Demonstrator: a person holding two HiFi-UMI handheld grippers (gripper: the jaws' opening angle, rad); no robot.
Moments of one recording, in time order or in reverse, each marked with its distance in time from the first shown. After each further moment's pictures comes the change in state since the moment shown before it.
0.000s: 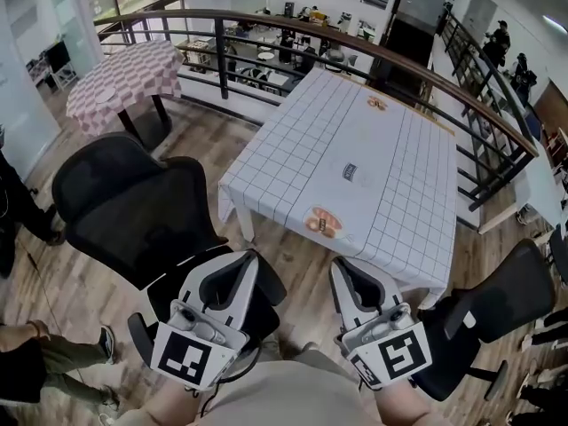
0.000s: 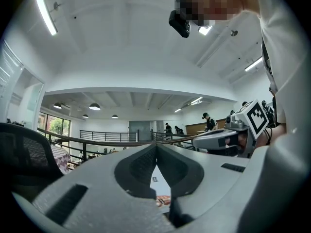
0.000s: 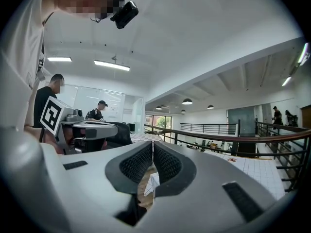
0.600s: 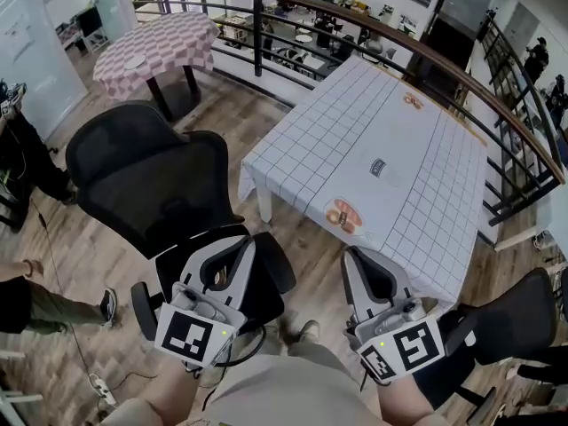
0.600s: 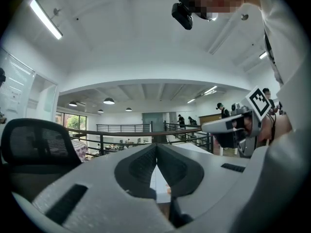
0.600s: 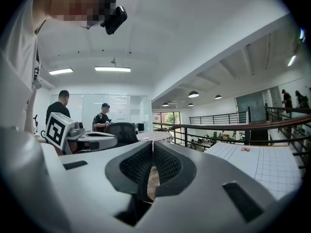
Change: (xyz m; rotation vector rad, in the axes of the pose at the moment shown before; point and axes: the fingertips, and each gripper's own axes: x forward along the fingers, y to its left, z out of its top) left arm -0.003 0.037 -0.043 0.021 0.078 0.186; right arm 0.026 -0.011 -0.018 0.099 0.029 0.127
